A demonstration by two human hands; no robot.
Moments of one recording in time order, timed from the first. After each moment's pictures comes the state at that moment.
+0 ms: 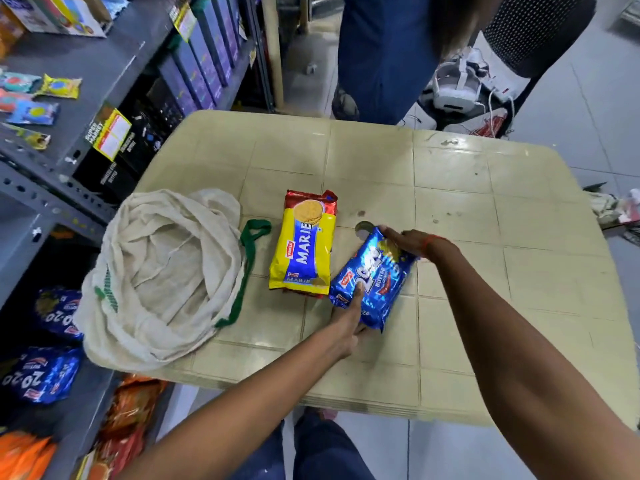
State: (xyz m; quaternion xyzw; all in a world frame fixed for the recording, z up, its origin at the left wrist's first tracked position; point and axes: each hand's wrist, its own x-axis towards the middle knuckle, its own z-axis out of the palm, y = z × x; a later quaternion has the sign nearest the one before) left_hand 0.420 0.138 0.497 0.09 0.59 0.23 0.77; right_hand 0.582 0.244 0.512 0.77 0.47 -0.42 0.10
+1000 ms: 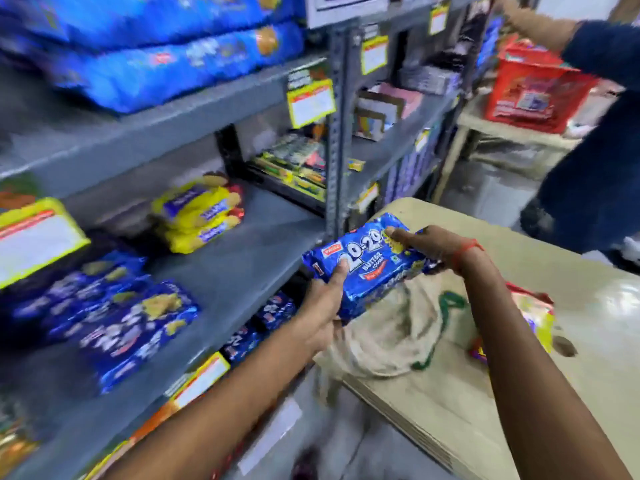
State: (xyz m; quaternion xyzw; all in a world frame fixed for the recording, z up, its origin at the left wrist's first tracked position) left_hand 0.032 0.113 0.656 0.17 0.61 0.49 0.60; right_hand 0.184 0.239 0.695 0.62 0.66 -0.42 -0.08
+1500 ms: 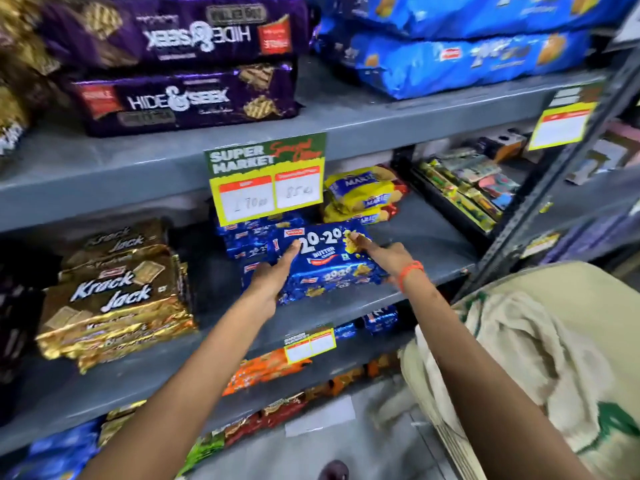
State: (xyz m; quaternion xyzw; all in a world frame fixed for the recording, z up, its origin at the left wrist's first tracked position) left_hand -0.201 -0.007 0.647 -0.04 0.74 0.58 0.32; right_hand -0.100 0.172 0.636 0.46 0.69 -0.56 -0.08
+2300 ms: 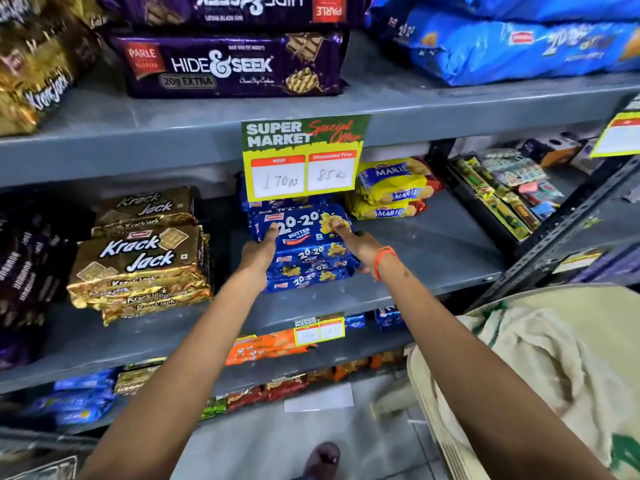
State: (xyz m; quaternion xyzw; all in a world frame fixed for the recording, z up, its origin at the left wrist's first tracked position) left_hand -0.245 -0.032 0.626 -0.13 0.73 0.63 0.24; right_hand -0.160 0.122 0.644 0.40 0.73 -0.55 0.05
